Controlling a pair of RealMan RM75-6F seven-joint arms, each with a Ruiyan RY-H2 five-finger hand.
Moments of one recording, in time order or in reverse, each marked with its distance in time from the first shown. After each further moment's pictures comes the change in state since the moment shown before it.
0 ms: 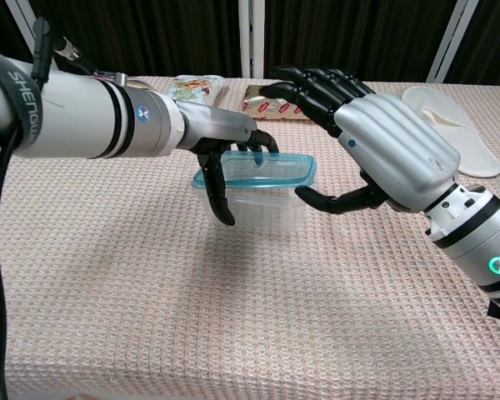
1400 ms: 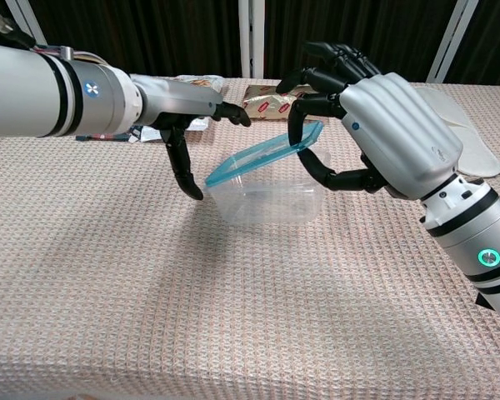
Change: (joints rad) left arm 0.078 0.097 0.023 -0.068 0.081 0.068 -0.027; right arm 0.019 -0.087 0.036 0.153 -0.004 0.111 0.036
